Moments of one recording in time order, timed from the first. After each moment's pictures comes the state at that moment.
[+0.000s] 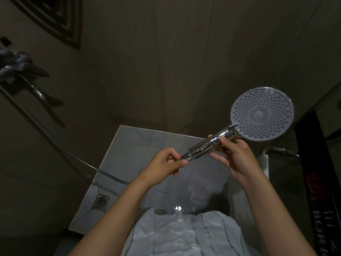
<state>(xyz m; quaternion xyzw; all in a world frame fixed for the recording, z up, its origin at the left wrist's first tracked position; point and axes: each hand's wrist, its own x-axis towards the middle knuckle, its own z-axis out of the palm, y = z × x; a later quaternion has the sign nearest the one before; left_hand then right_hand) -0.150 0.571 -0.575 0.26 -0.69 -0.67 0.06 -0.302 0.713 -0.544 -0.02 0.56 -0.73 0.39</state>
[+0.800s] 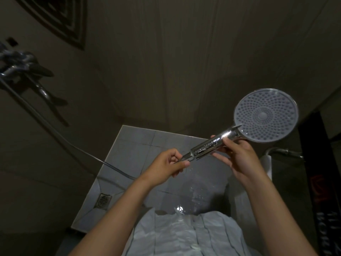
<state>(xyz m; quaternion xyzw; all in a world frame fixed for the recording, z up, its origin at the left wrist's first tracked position) -0.147 0.572 -0.573 0.24 -0.69 -0.68 0.05 -0.300 0.714 -0.541 0.00 0.55 -0.74 0.39</state>
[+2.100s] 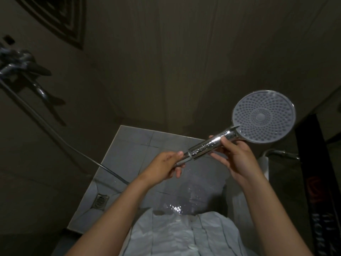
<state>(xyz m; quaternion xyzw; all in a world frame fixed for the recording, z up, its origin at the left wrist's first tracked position) -0.150 0.575 -0.566 0.27 -0.67 -0.69 0.02 -0.300 0.714 -0.541 -0.01 0.55 -0.74 0.39</state>
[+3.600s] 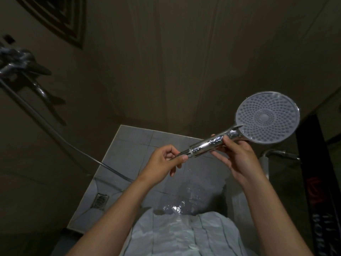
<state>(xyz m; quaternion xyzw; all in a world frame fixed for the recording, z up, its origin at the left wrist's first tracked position) -0.151 0.572 -0.571 0.26 -0.66 -0.69 0.13 -0.301 0.715 -0.538 -0.02 0.53 -0.76 0.38</state>
